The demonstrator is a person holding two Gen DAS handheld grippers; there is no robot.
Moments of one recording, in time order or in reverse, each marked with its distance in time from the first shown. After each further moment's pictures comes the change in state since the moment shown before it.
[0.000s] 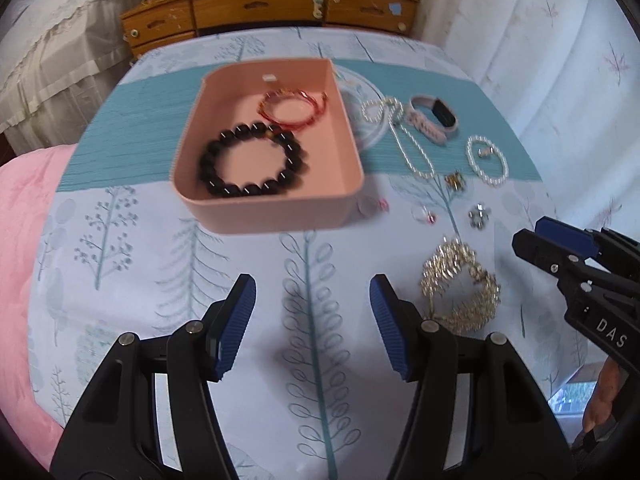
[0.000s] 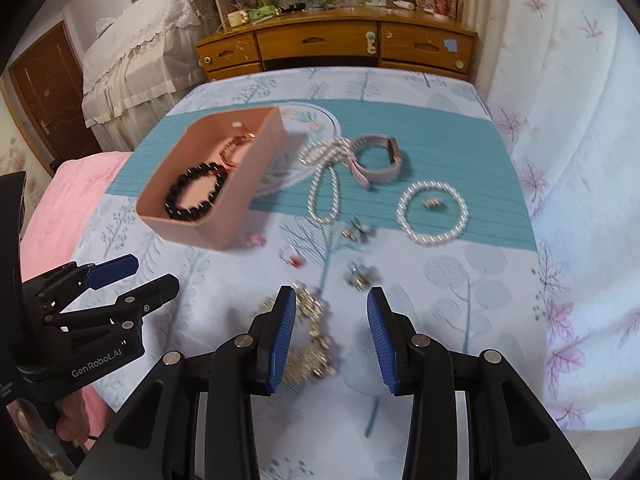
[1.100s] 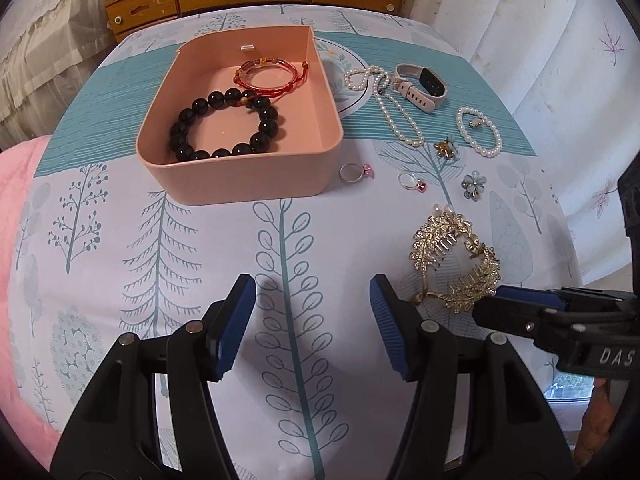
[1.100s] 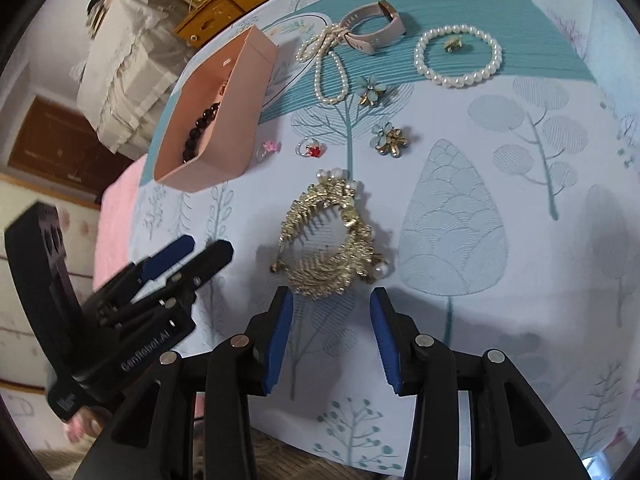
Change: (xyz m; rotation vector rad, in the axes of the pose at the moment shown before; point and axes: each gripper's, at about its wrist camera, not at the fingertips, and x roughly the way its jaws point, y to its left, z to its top) left arm 0.018 -0.006 -0.011 0.010 0.047 -0.049; right arm 0.054 -0.014 -0.039 0.304 0.292 0.309
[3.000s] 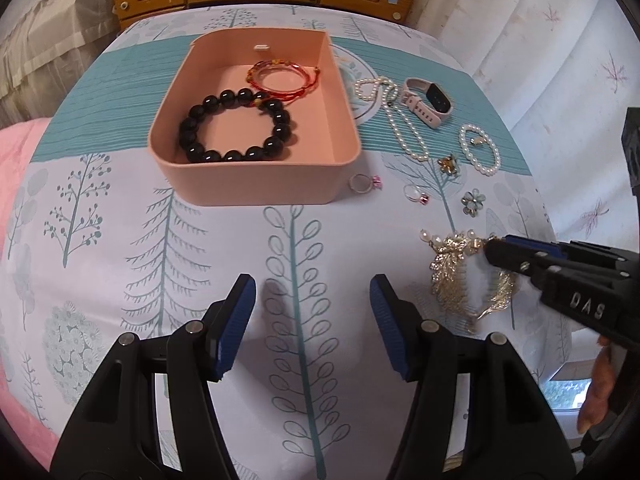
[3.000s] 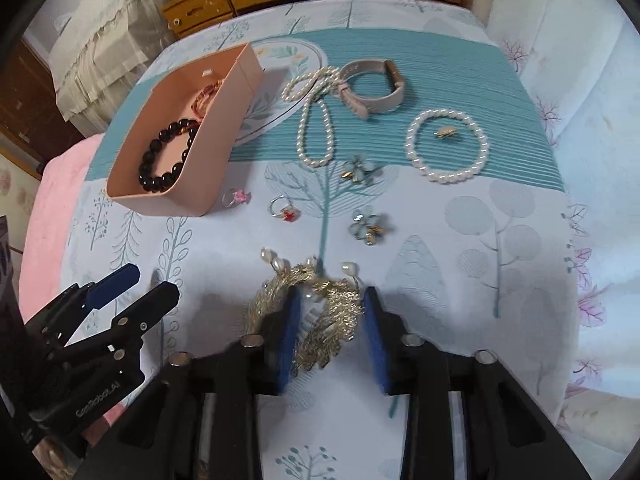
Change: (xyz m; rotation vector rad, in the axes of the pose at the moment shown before) left arm -0.003 0.015 0.004 -0.050 -0.003 -0.042; right arm -0.003 0.030 0.031 -0.160 -0.092 -0.304
